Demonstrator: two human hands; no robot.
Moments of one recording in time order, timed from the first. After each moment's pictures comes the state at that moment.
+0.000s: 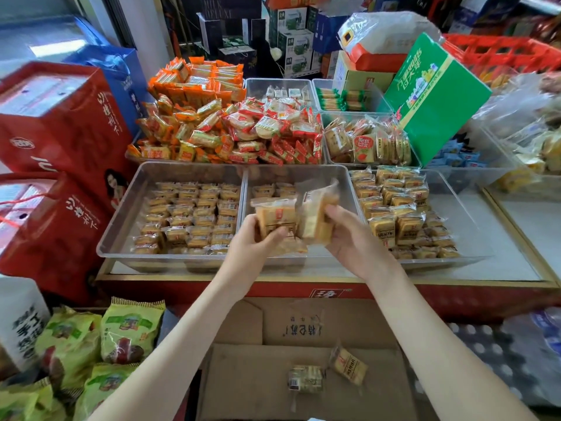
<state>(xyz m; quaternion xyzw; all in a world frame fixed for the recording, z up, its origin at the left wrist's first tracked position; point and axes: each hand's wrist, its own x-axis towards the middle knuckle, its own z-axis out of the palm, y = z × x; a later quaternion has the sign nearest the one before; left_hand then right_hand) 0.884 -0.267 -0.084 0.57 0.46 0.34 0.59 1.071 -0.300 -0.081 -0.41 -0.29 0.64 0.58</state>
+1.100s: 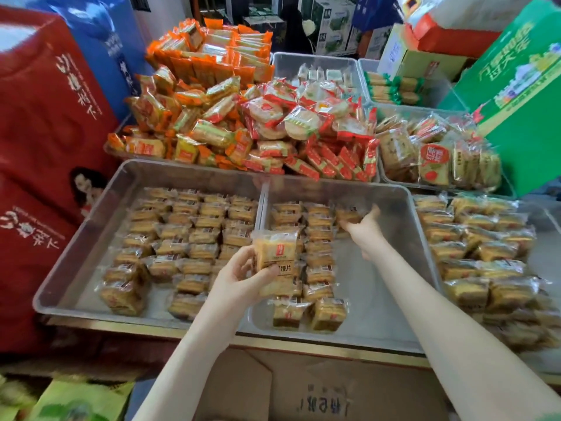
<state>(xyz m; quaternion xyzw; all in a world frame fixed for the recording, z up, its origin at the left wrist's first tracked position) 0.872 -0.139 -0.191 0.41 0.49 0.32 0.70 1.145 -0.060 -0.262 -0.80 -0.26 0.39 0.37</state>
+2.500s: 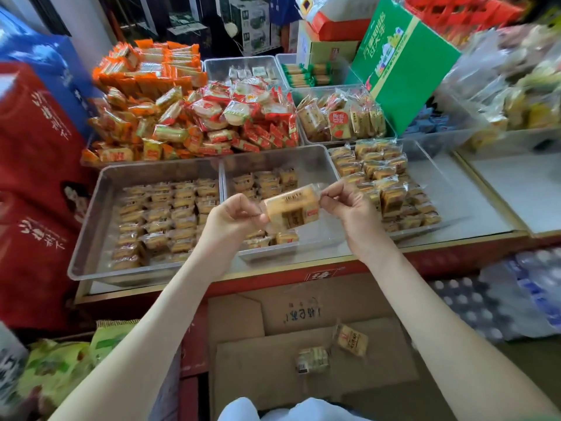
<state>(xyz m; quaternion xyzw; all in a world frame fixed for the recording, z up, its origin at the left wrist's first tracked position) 0.875 -0.214 -0.095 0.60 0.38 0.33 0.62 1.071 -0.301 -0.084 -0.58 -0.38 0.37 0.61</state>
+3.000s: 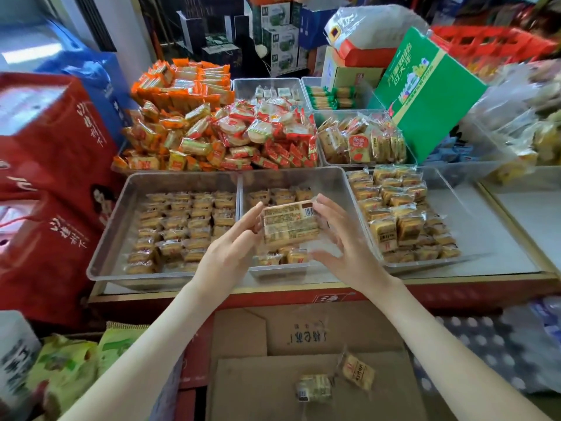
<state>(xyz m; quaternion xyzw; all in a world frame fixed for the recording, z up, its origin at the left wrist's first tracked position) 0.845 -0.209 -0.114 0.91 0.22 0.33 0.15 1.077 -0.295 -0.114 -0.51 -0.72 0.18 0.44</state>
